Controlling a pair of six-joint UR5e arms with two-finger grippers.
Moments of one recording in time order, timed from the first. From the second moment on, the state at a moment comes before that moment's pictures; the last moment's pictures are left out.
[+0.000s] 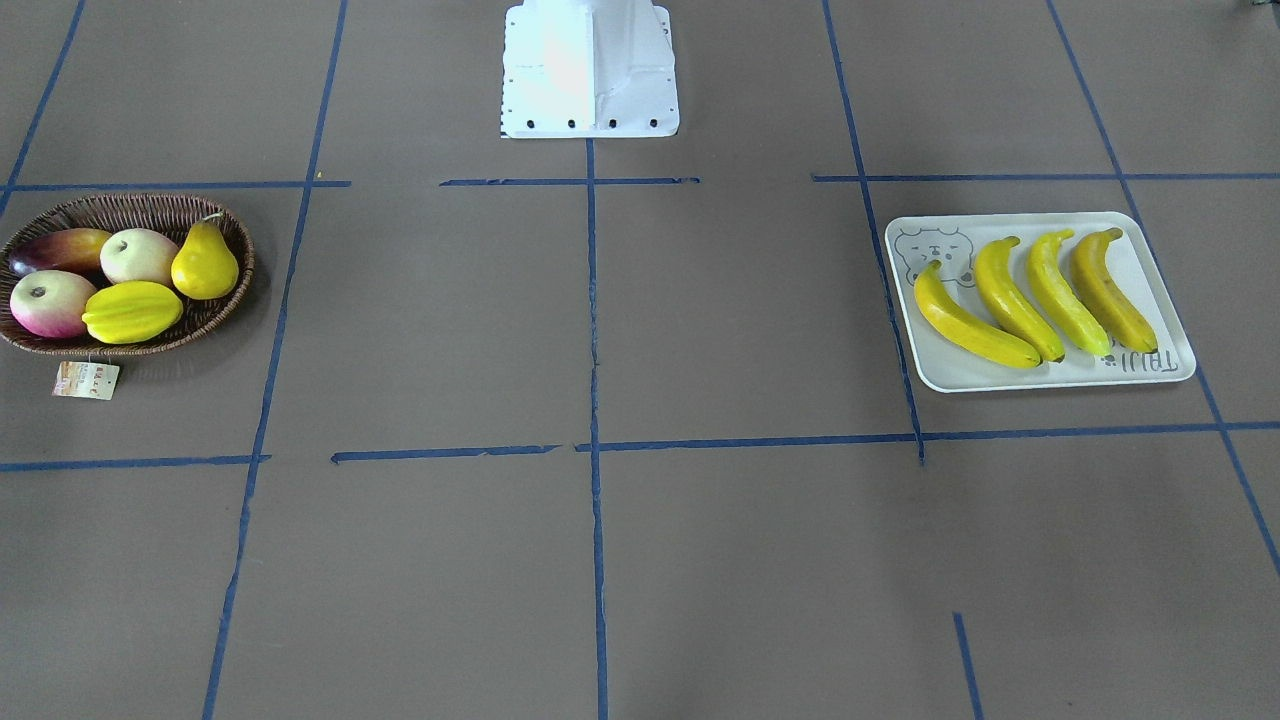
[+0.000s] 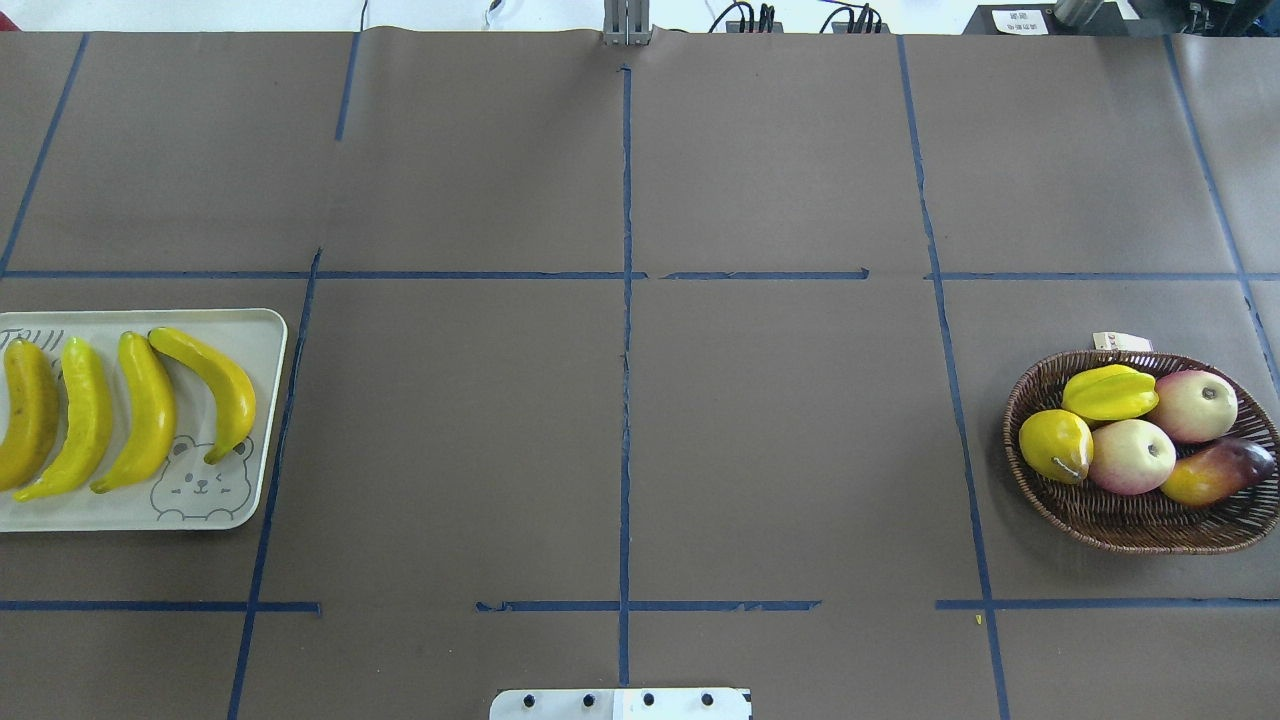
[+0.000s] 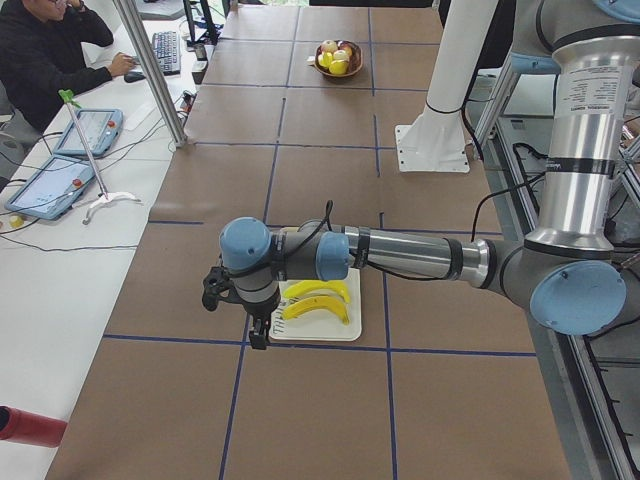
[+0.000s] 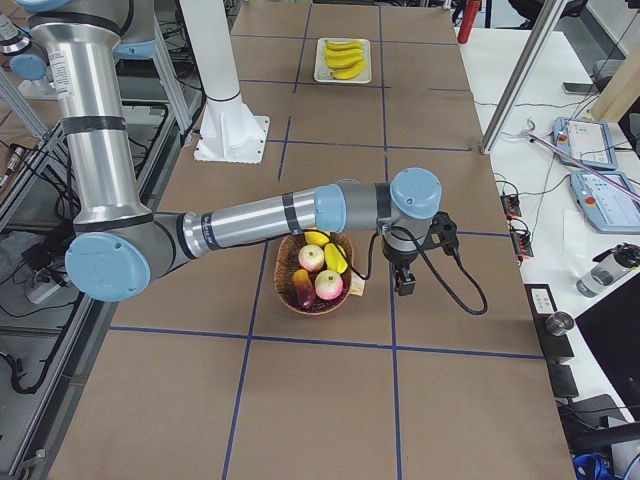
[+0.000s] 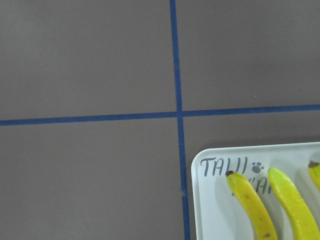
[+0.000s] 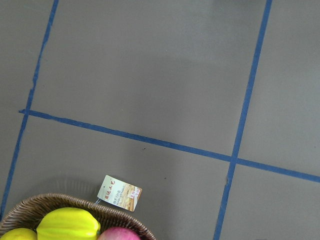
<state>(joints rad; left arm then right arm) -1.61 -1.59 -1.61 -1.48 -2.35 0.09 1.58 -1.45 1.70 -1.75 2.45 -0.17</state>
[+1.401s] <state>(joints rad) -1.61 -1.58 -1.58 -1.53 -2.43 0.01 1.65 -1.59 1.56 -1.61 2.44 -0.17</state>
